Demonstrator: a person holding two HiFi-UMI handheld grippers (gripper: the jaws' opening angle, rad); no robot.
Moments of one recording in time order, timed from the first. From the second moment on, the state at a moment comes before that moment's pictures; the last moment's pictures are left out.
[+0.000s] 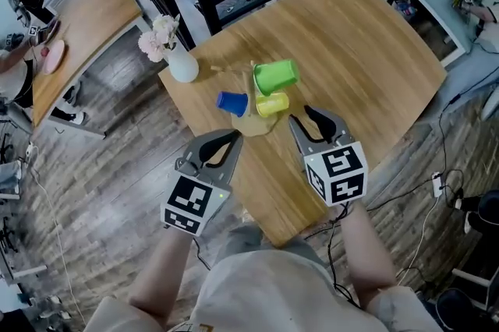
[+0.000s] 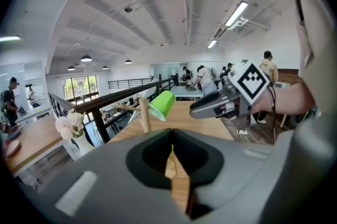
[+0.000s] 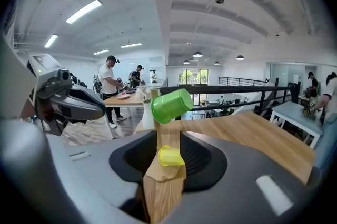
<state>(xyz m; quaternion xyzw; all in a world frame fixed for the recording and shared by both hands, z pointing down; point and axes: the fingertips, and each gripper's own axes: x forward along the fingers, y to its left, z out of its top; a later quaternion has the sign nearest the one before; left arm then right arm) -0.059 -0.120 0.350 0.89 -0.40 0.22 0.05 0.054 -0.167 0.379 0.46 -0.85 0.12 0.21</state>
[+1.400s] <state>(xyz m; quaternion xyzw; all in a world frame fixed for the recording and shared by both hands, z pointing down) -0.060 -0.020 0.200 0.91 -0.41 0.11 -0.03 0.056 -0.029 0.196 0.46 -0.89 0.04 0.07</state>
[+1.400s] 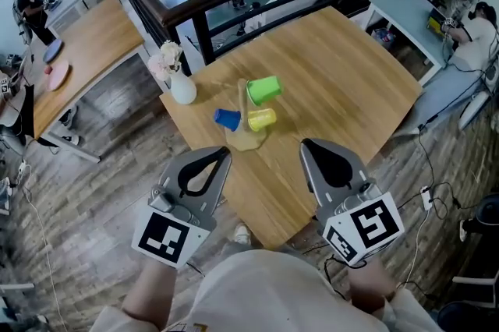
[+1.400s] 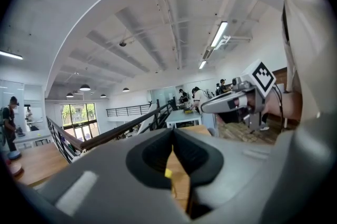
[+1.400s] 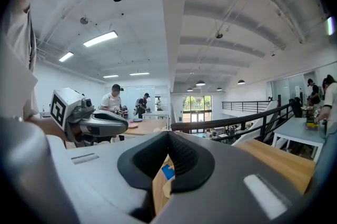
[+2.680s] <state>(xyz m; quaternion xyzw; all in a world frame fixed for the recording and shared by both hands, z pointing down) -0.054 -0.020 0.238 0.91 -0.39 0.13 0.01 0.055 -0.027 0.228 0.44 -0.89 0.07 0.08</state>
